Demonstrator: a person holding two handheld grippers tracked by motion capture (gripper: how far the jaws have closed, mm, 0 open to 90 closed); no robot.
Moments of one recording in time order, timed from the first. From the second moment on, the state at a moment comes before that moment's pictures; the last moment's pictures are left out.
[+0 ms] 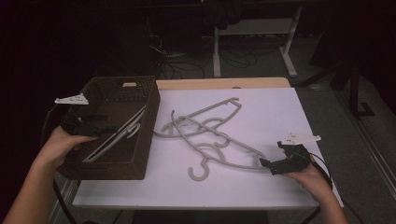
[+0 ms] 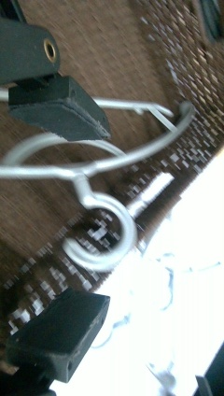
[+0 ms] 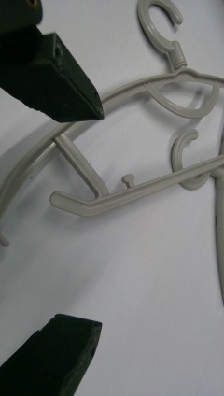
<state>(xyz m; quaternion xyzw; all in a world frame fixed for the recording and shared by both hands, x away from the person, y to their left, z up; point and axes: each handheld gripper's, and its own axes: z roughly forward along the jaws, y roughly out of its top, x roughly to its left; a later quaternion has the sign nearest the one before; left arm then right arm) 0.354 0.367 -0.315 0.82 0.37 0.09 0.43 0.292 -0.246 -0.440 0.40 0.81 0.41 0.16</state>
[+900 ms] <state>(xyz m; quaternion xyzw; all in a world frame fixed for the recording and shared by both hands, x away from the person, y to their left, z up) 0.345 0.208 -0.317 0.83 0.26 0.05 0.49 0.291 -0.241 -0.439 0.39 0.81 0.40 0.15</state>
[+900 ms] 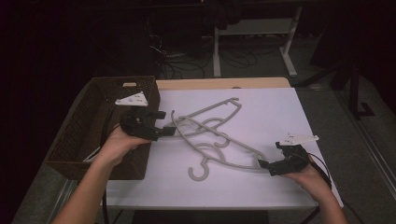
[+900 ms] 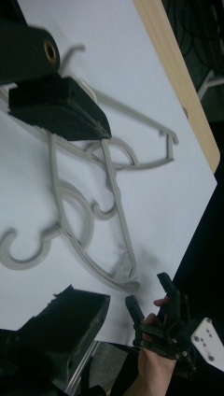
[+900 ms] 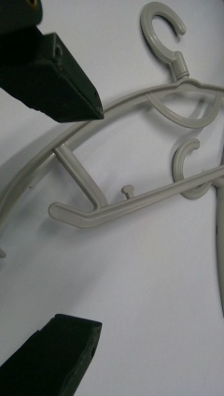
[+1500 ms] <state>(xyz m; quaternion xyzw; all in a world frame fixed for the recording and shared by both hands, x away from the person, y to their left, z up) 0.381 0.138 -0.407 0.88 0.28 0.09 0.36 0.291 -0.239 -0.440 0.39 0.82 0.40 0.14</state>
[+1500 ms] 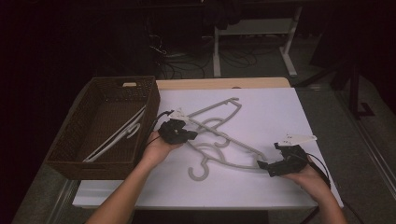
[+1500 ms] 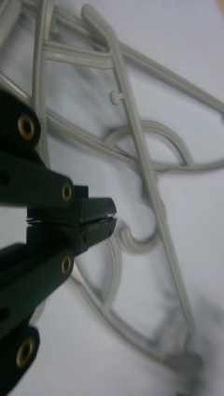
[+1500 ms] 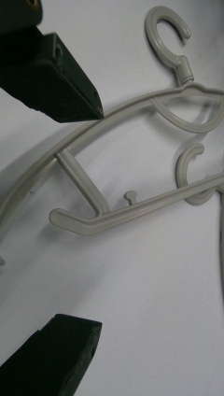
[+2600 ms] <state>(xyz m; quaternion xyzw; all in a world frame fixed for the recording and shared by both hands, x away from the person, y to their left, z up) 0.350 0.160 -0.442 0.90 0.28 0.05 0.32 0.288 -0.238 -0.436 0.39 0.82 0.40 0.14</state>
